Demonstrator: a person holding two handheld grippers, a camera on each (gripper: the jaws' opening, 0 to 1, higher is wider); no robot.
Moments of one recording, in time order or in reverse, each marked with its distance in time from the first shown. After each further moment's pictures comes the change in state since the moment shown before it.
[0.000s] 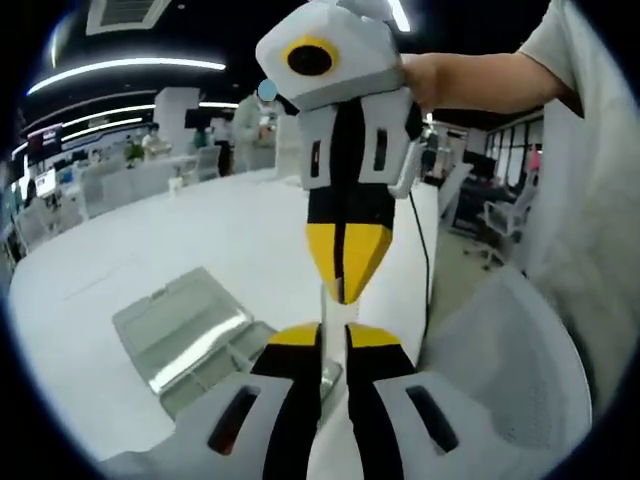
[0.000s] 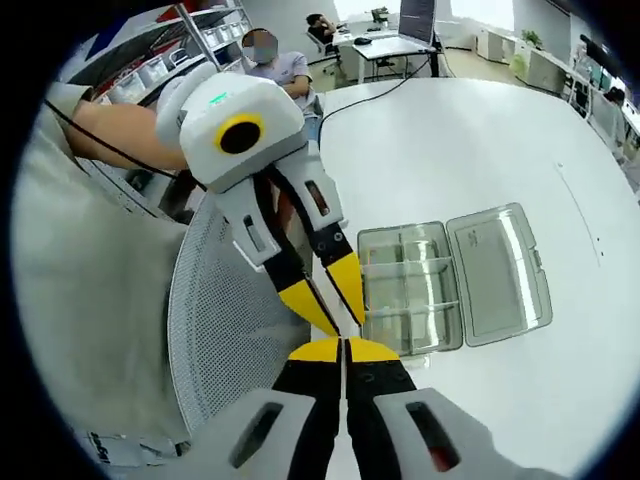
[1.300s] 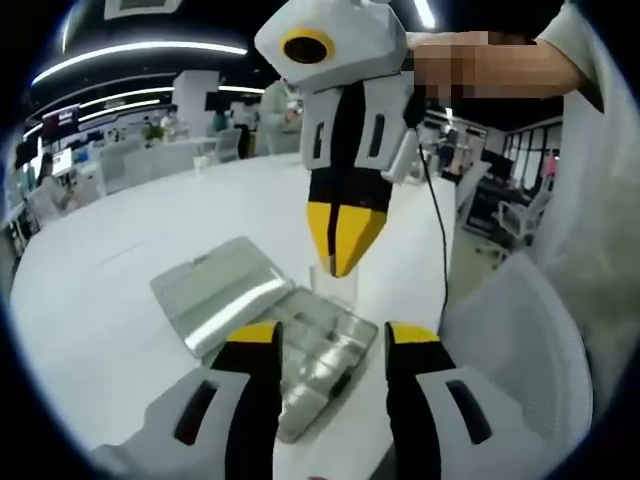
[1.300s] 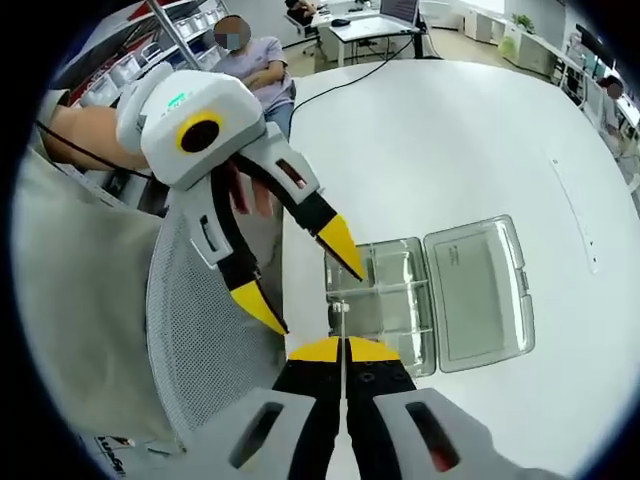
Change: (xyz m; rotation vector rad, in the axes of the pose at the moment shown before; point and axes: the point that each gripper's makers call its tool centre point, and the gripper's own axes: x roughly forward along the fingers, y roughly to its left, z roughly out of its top) left arm -0.040 0.043 -0.026 -0.076 0.049 0.070; right arm 0.026 -0.034 0.036 0.030 0.129 -0.068
